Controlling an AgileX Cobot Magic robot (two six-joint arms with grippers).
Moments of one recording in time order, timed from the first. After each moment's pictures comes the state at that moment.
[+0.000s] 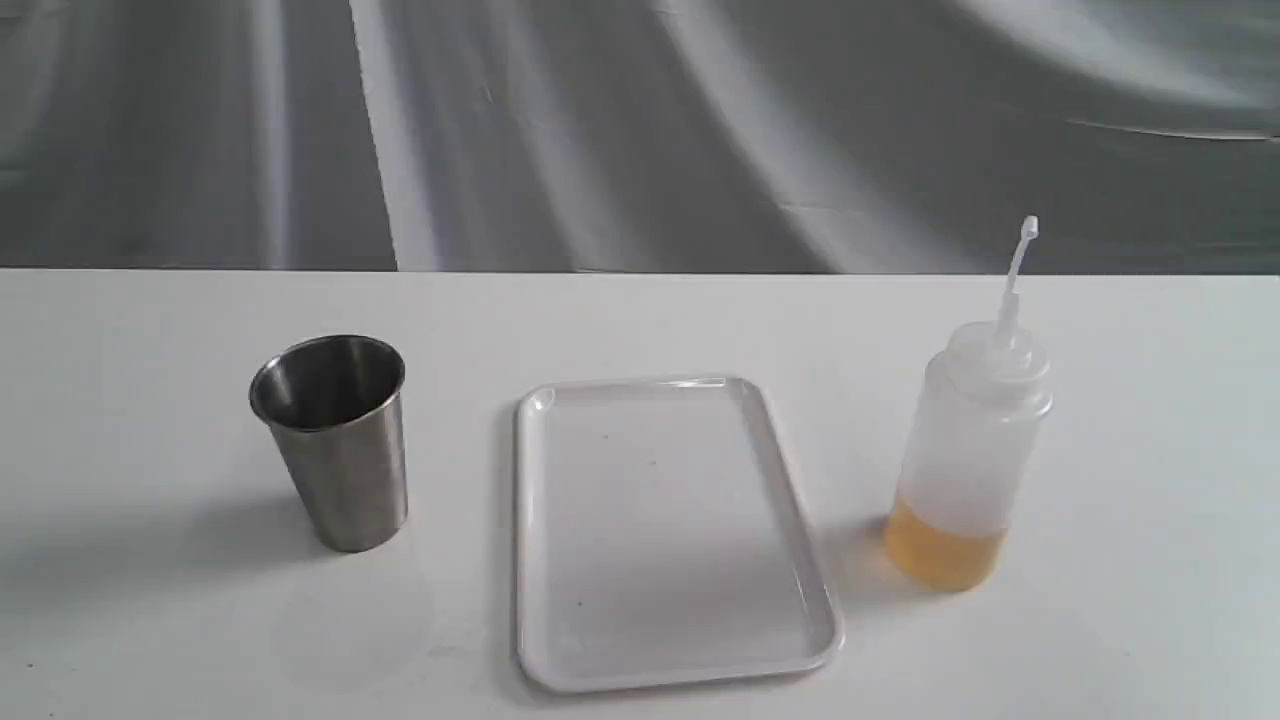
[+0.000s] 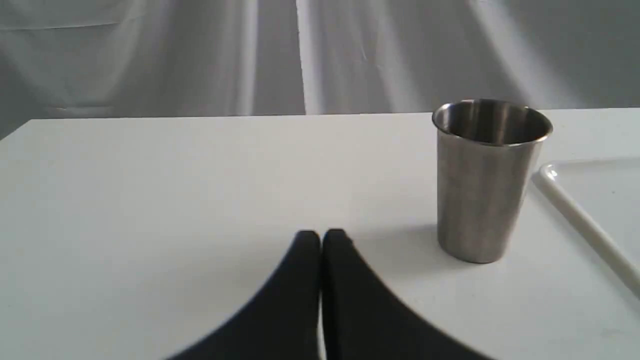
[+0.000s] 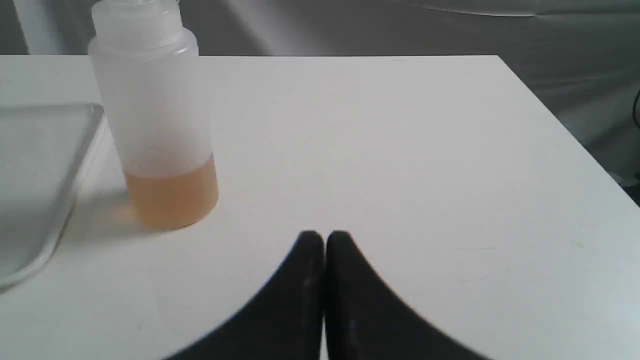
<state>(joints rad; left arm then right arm) 0.06 0.00 0.00 -0.02 0.27 0.04 -0.19 0.00 0.00 -0.14 0.36 0.11</state>
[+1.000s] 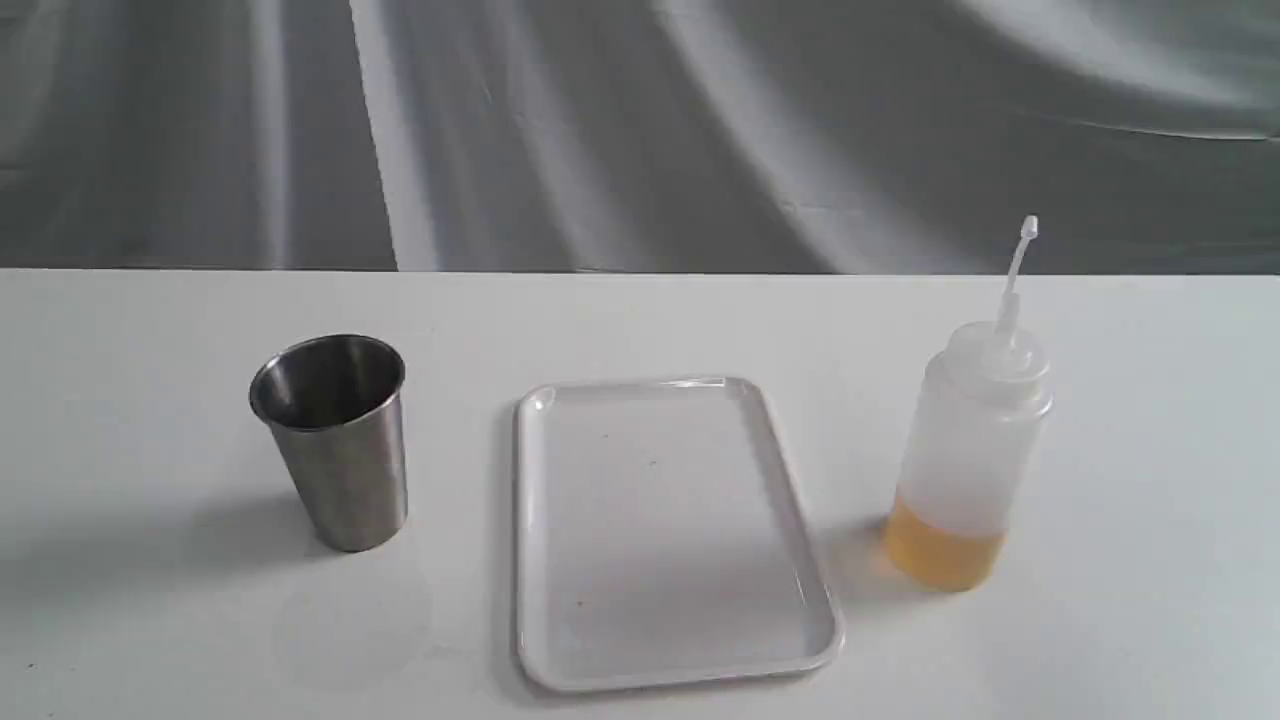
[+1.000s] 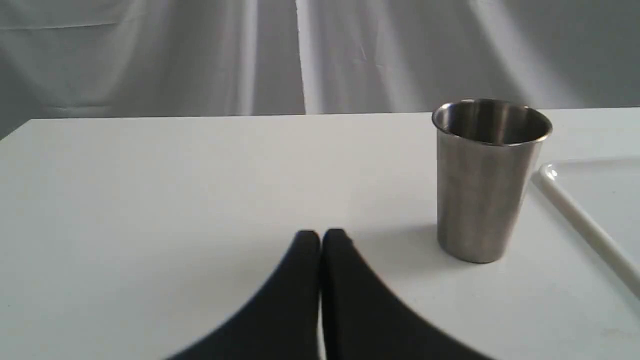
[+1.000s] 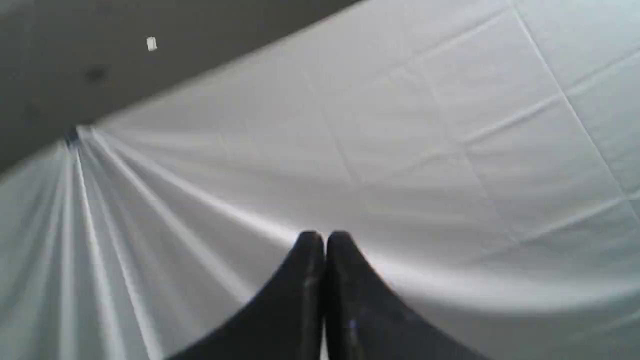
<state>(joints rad) 0.06 0.00 0.00 -0.02 0.27 0.04 -0.19 0.00 0.00 0.25 -0.47 0.27</state>
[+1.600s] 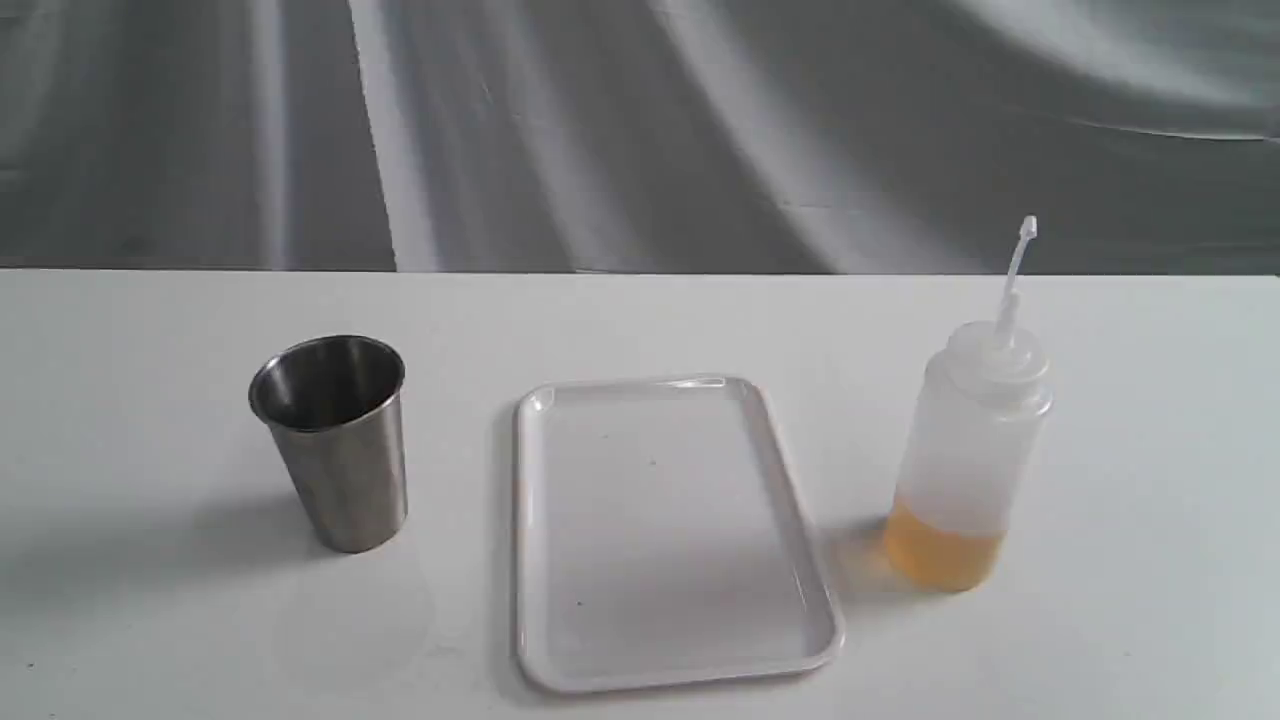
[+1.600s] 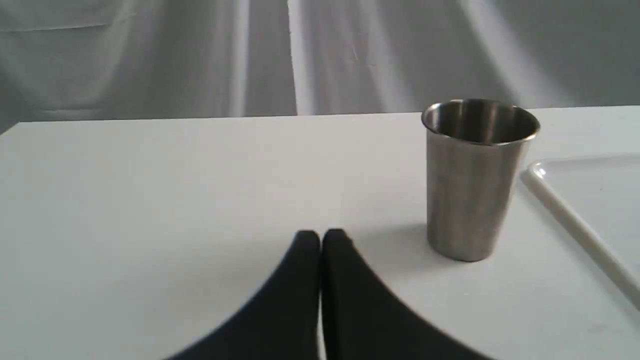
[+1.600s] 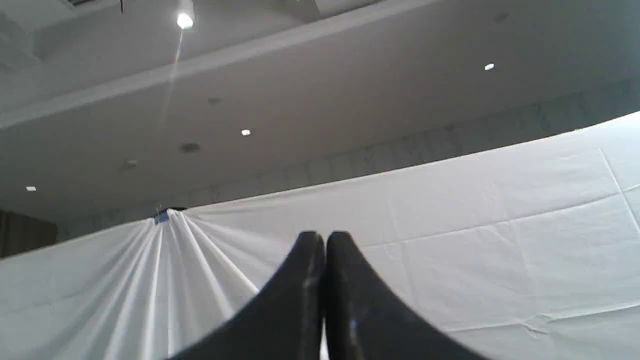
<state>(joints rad) 0.02 0.00 0.00 -0.02 0.27 0.04 -0.19 0.13 -0.42 -0.07 -0.33 0.34</state>
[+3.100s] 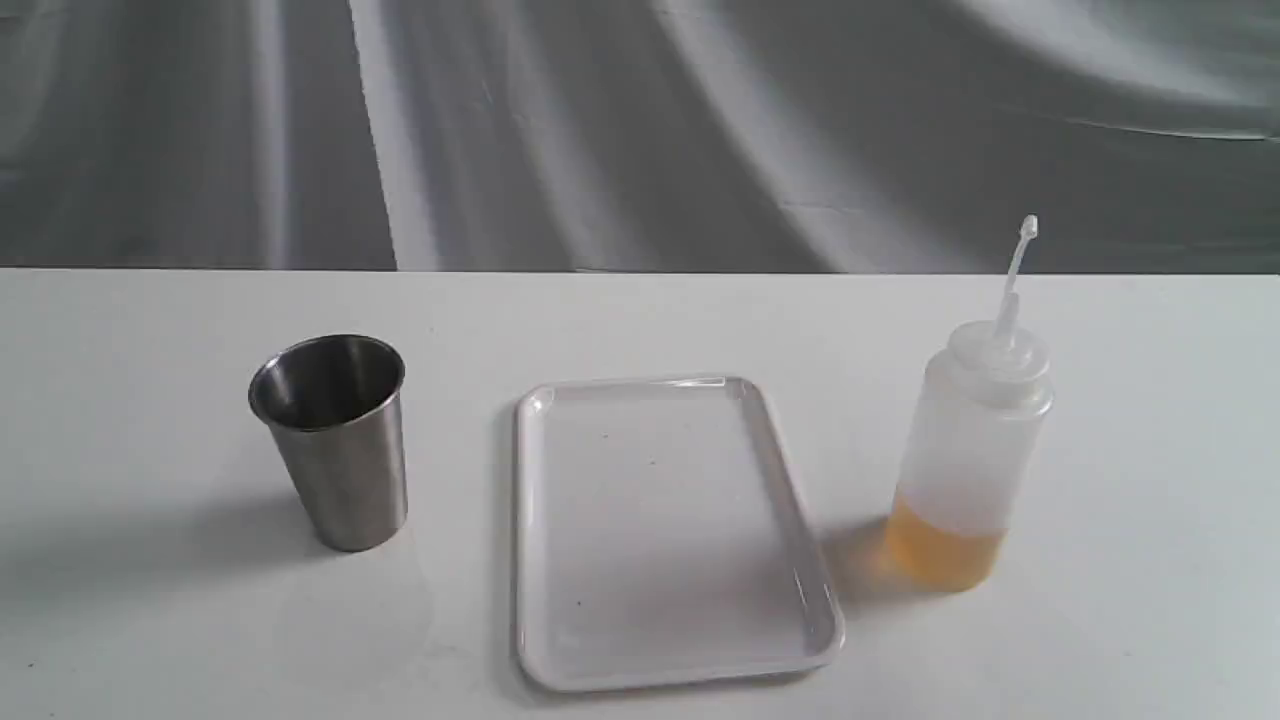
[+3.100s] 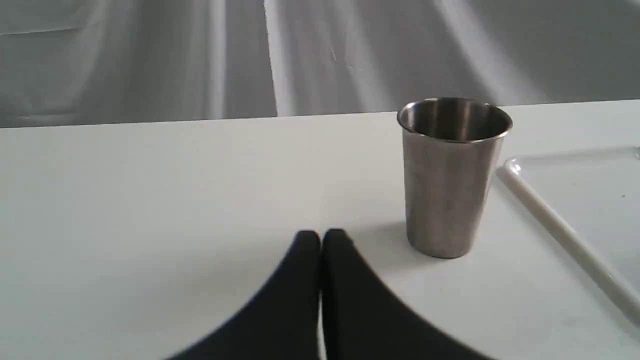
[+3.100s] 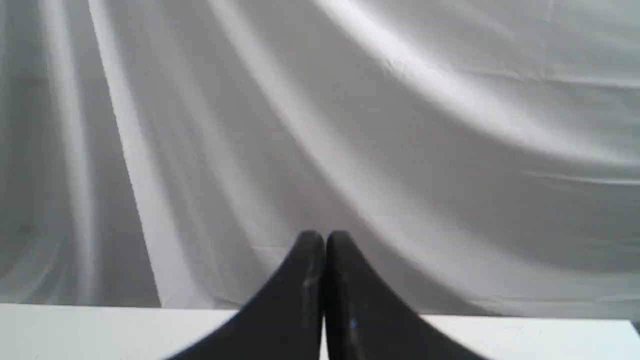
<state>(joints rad) -0.01 0.00 0.00 -0.02 0.27 0.04 -0.01 1.07 -1.07 -0.25 0.27 0.32</state>
